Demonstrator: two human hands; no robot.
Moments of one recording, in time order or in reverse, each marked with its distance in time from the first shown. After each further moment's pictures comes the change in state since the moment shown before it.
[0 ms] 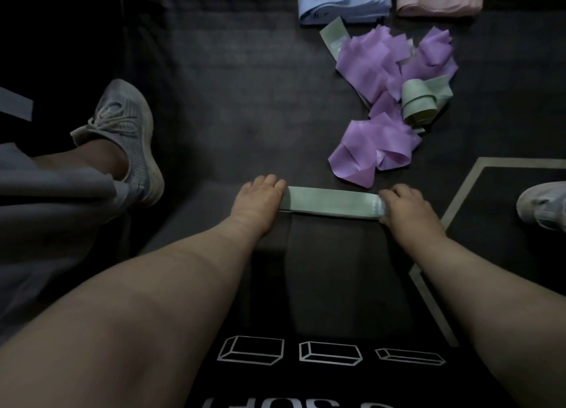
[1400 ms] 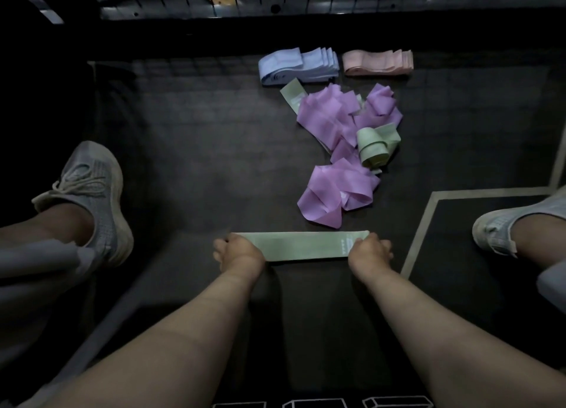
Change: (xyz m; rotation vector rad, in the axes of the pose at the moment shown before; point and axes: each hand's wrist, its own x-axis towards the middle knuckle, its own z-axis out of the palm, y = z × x) left_hand 0.008 0.039 -0.004 -0.792 -0.050 -0.912; right_hand 0.020 -0.029 0.014 0.613 0.009 0.742
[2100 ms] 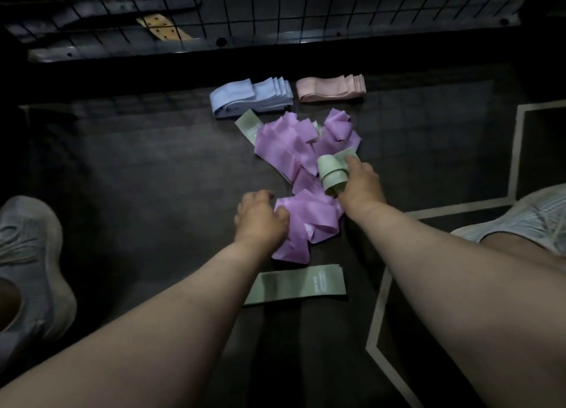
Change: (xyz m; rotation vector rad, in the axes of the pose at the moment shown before) left_hand -0.016 0.157 0.005 0.048 -0.037 0.647; right_hand 0.097 -0.096 -0.114 -0.074 0.216 -0.478
